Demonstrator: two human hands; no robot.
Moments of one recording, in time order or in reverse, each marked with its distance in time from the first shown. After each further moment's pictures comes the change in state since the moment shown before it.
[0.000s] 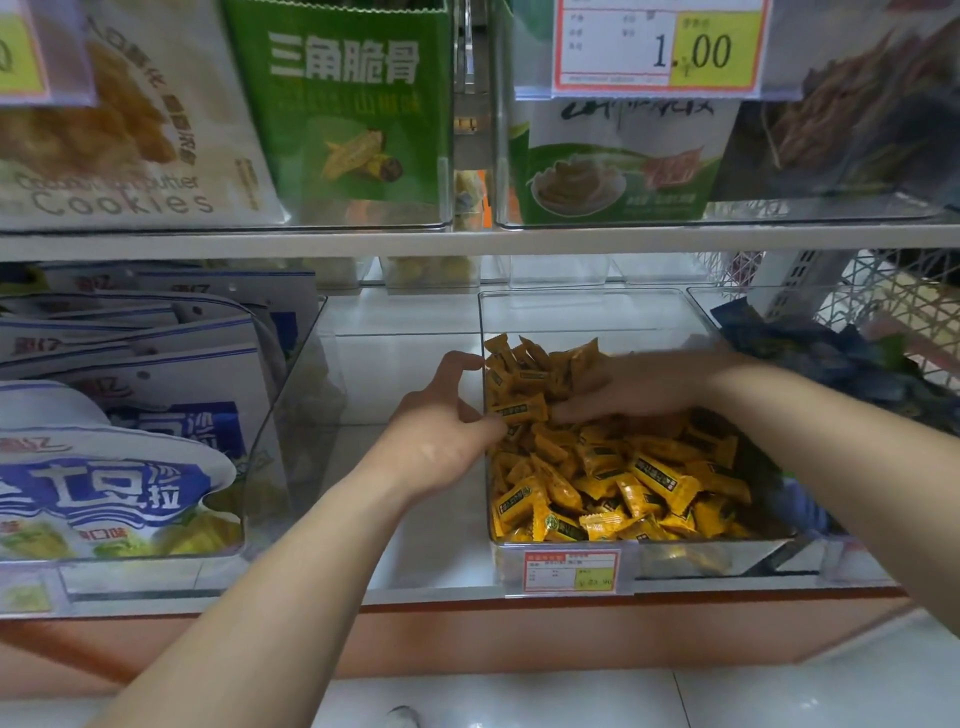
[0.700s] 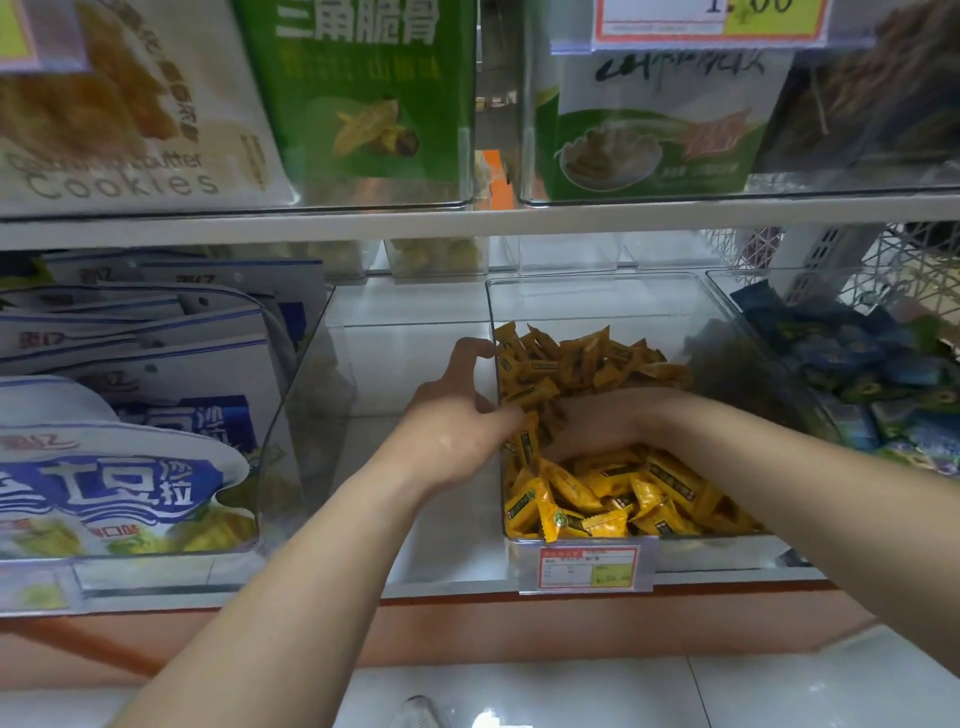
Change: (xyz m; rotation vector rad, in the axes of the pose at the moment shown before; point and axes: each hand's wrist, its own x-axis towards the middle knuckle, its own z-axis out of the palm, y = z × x) left_hand 0.002 -0.003 0.000 0.010 0.002 -0.005; right_hand 0.040 -0.033 0.050 0.150 -0.136 0.048
